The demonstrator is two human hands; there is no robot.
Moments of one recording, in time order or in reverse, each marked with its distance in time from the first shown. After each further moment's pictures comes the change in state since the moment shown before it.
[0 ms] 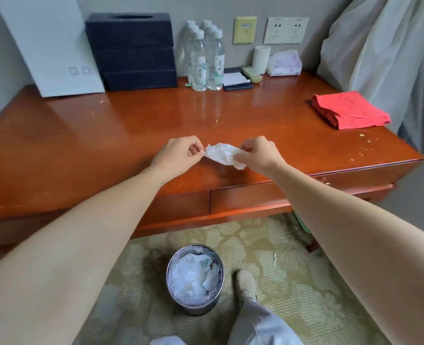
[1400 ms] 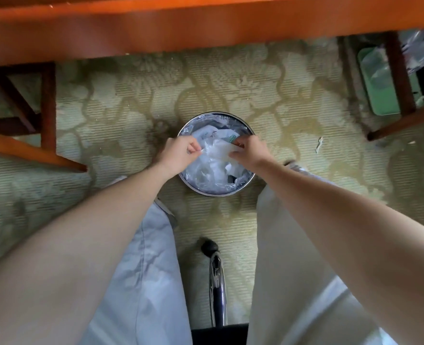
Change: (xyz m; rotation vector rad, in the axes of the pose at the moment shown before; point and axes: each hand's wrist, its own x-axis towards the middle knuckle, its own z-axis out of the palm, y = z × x) left_hand -0.196 -0.235 0.310 -0.139 -0.485 -0.538; right_hand -0.077 0.191 0.397 -0.019 -0.558 0.289
